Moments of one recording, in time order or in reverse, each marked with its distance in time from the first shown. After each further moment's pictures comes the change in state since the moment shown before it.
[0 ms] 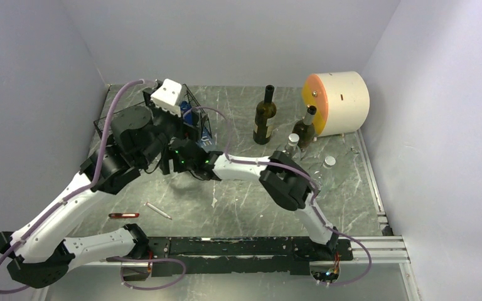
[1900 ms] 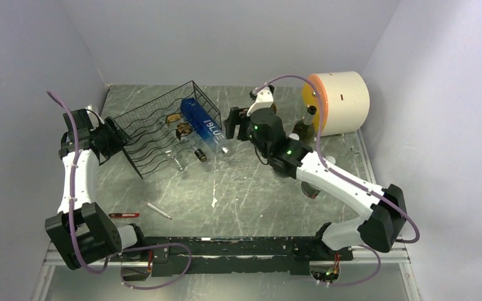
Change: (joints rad) left arm 1.215 0.250 -0.326 -0.161 0.652 -0.378; right arm -0.204 -0.865 -0.477 -0.087 0.229 -0.232
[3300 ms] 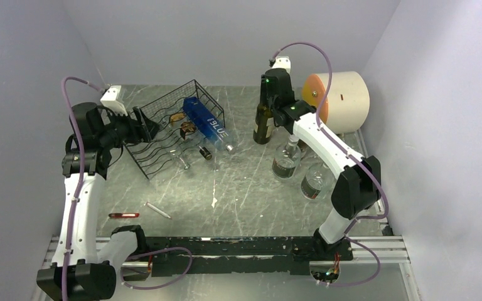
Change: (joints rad) left arm -0.264 -0.277 0.078 0.046 0.262 0.206; right arm -0.361 0.312 0.363 -0.230 0.071 -0.185
